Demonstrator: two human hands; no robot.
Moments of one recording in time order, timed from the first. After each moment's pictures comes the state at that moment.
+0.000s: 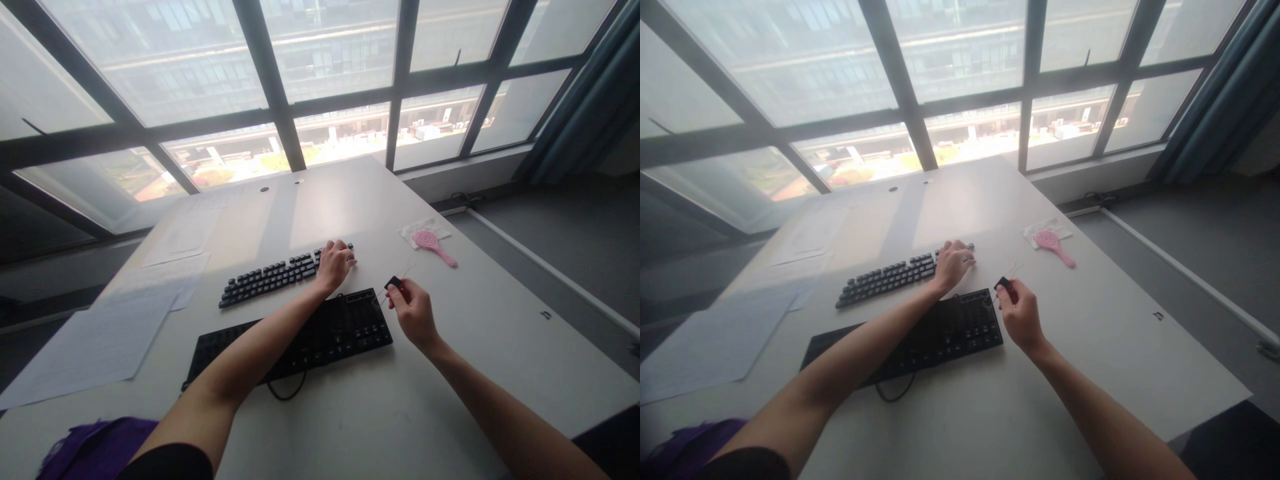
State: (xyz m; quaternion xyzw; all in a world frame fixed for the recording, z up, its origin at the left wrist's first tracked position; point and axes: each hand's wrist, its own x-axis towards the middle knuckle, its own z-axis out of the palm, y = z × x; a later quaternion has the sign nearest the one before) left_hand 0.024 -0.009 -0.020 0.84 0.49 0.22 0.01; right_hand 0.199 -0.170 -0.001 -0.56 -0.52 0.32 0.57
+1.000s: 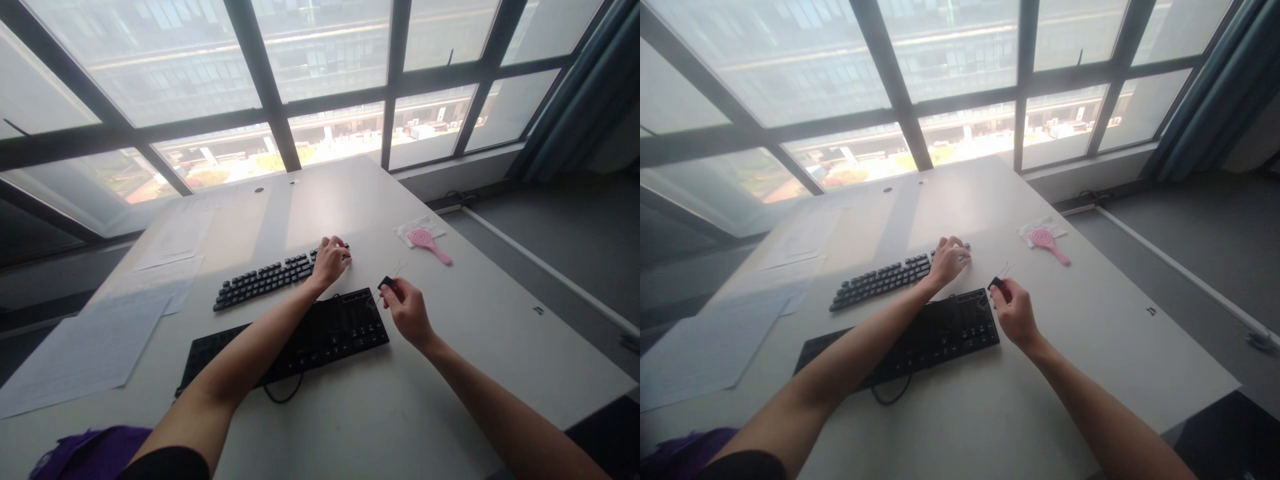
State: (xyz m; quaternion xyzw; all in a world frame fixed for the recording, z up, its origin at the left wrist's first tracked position) left_hand 0.021 0.000 -0.017 0.86 0.46 0.22 0.01; right_hand 0.201 -0.167 -0.007 -0.54 -0.53 0.34 0.55
